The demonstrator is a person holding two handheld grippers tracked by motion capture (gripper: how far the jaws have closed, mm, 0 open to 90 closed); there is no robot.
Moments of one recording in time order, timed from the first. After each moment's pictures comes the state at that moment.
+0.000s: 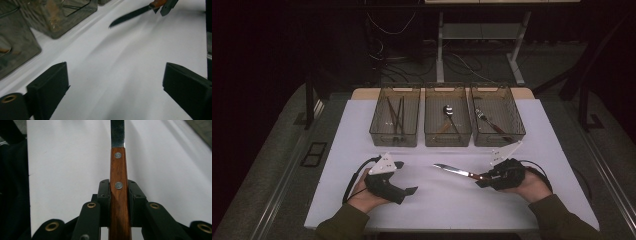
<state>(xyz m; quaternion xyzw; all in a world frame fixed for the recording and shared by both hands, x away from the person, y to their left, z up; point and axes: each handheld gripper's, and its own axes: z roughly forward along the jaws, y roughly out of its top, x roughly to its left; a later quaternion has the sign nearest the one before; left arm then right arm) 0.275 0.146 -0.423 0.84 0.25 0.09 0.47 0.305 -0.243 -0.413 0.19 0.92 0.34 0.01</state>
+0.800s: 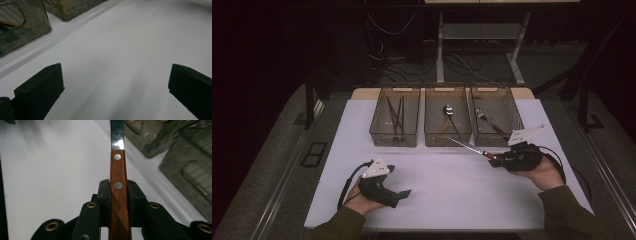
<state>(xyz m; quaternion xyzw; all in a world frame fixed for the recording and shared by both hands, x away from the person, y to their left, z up) 0.270 0.157 -0.433 0.84 0.29 0.09 0.45 0.328 -0.282 -0.385 0.29 0.88 0.38 0.05</state>
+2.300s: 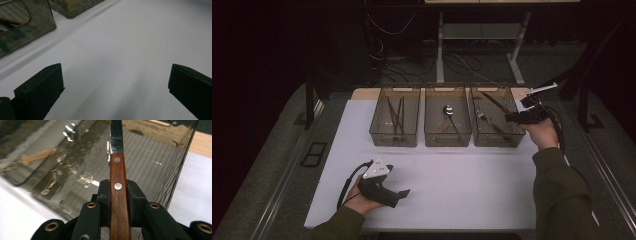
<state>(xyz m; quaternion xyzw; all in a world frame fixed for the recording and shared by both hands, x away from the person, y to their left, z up) 0.270 0.159 -0.433 0.84 0.29 0.10 0.44 0.441 -0.319 -0.361 0.51 0.79 0.32 0.15</state>
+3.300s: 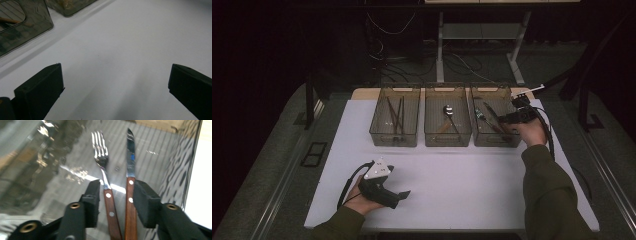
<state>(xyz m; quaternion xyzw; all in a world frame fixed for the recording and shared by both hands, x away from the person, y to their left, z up) 0.269 0.157 -0.434 0.85 0.28 0.10 0.44 0.460 -0.309 -0.383 0.55 0.76 0.31 0.14</state>
